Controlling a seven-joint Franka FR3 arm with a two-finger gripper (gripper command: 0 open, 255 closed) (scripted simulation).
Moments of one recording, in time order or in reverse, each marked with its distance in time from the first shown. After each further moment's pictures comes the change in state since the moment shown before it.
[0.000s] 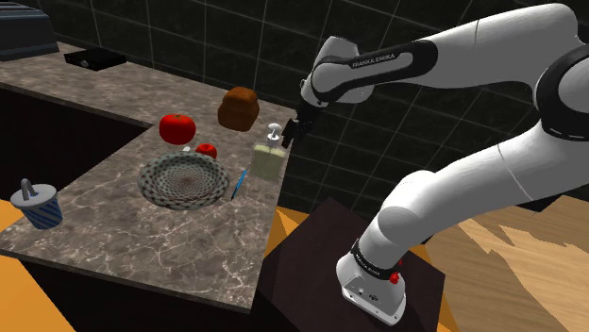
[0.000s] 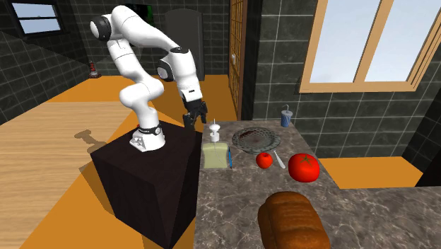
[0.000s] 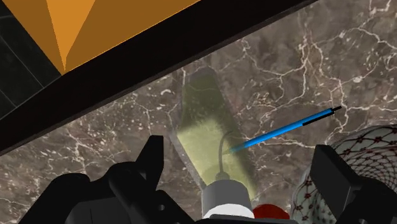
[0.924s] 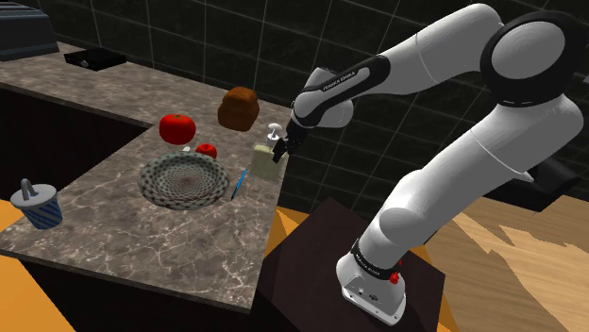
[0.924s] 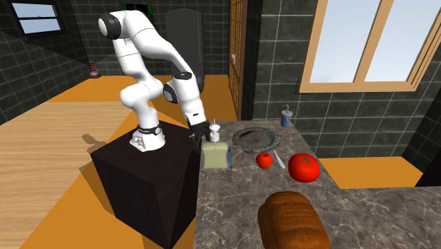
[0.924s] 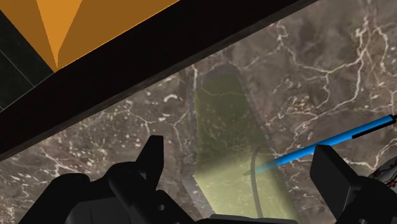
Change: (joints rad) arm 0.042 0.251 -0.061 -0.036 0.088 0.306 -0.096
